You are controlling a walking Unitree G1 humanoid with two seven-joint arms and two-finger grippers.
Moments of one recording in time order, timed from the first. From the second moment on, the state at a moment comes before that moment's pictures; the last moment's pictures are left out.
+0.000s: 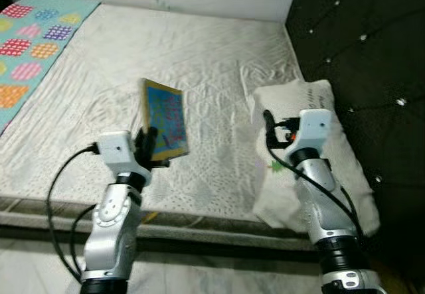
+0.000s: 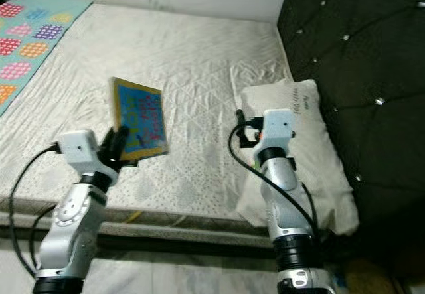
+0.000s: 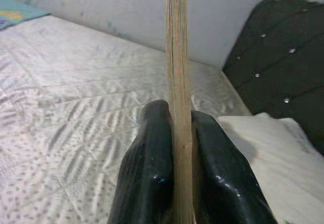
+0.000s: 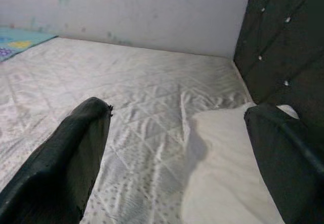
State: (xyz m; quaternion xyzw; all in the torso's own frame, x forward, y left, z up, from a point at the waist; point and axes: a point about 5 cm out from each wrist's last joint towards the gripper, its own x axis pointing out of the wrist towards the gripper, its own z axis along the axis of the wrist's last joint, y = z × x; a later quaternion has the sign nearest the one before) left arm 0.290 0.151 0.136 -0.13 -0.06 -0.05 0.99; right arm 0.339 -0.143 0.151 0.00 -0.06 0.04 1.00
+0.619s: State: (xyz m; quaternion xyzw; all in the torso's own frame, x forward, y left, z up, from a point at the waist) left arm 0.291 0.133 0.136 -0.14 -0.05 -0.08 0.99; right arm 0.339 -0.159 0.148 -0.01 -0.06 0.02 1.00
